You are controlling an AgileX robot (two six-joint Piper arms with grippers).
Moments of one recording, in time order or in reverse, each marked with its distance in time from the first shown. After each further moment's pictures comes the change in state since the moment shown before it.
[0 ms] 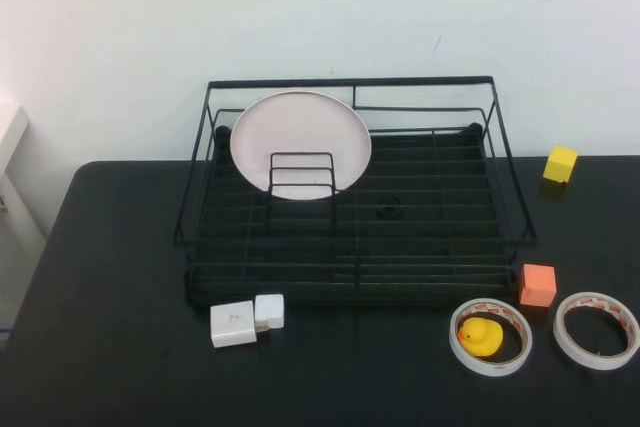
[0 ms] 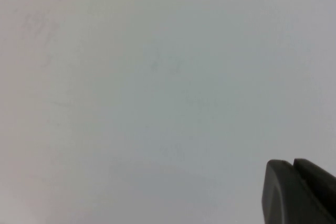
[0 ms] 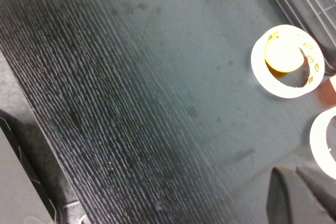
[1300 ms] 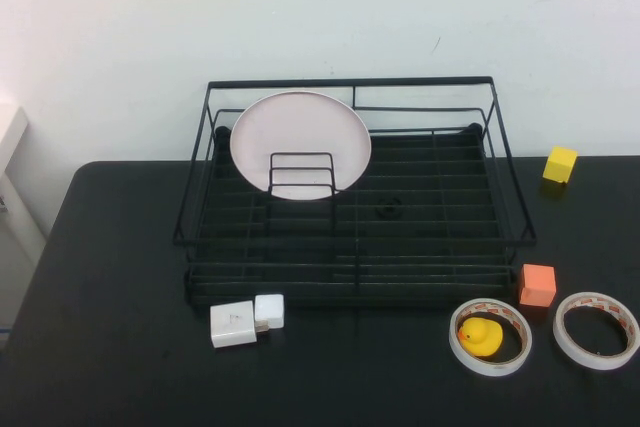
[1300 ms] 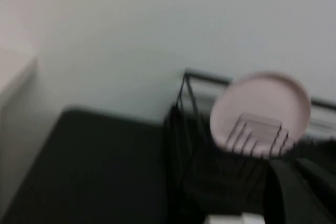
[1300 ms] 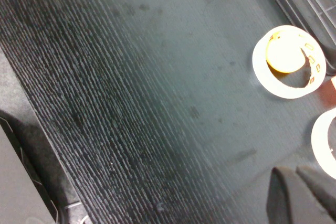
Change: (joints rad) right arm 0.000 0.000 0.000 0.004 0.000 0.000; left arm -0.129 -0.148 0.400 1.190 0.120 -1.175
